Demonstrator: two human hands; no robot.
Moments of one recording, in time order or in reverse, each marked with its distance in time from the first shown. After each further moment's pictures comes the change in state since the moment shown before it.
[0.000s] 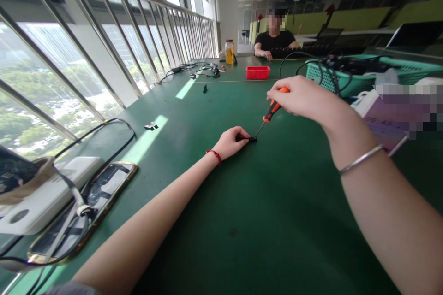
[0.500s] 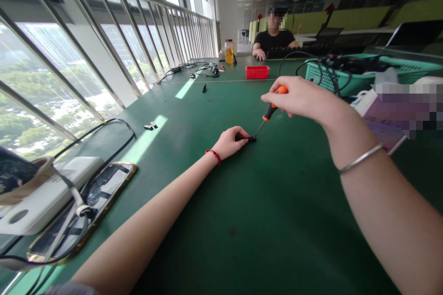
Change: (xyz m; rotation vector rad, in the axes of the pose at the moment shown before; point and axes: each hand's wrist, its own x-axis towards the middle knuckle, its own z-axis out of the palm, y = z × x) left_hand -0.001 0.001 -0.001 -0.012 0.002 -0.001; right_hand 0.000 -0.001 0.001 0.030 -0.016 0.006
